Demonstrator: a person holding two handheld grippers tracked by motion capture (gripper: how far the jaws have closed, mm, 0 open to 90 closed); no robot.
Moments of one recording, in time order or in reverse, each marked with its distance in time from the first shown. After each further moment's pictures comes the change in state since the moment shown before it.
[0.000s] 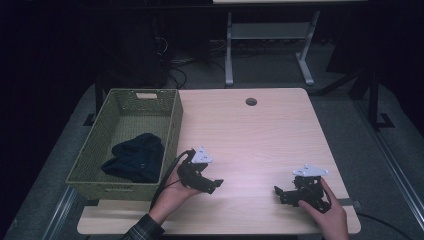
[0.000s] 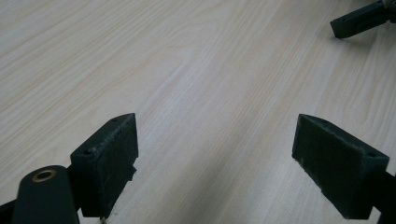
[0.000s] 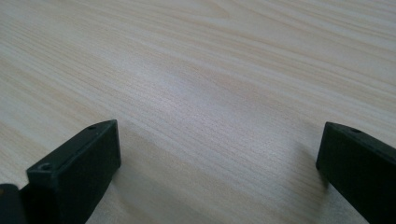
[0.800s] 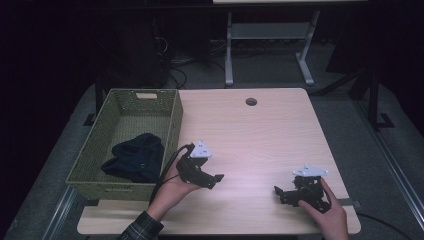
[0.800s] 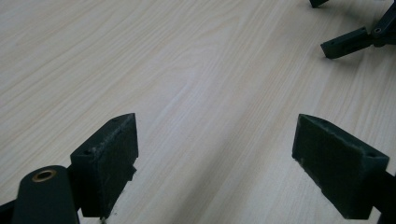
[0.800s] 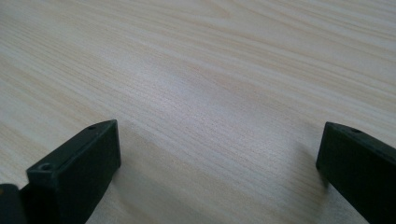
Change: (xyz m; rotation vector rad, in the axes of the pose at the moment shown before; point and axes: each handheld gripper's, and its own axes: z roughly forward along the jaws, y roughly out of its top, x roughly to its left) left arm 0.003 0.016 -0.013 -0.023 0.001 0.004; right arm 0.000 0.000 0.000 0.000 0.000 0.000
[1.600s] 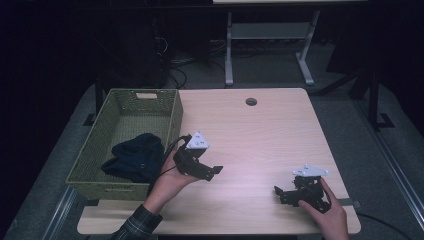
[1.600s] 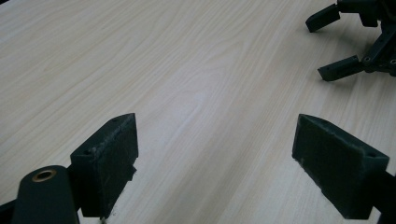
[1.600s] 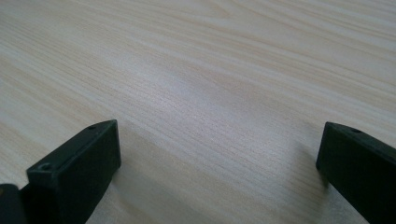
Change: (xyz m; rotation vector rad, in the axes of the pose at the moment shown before) left arm 0.009 0.020 -0.016 -0.037 0.006 0.001; right arm 0.000 0.000 0.000 0.000 0.000 0.000
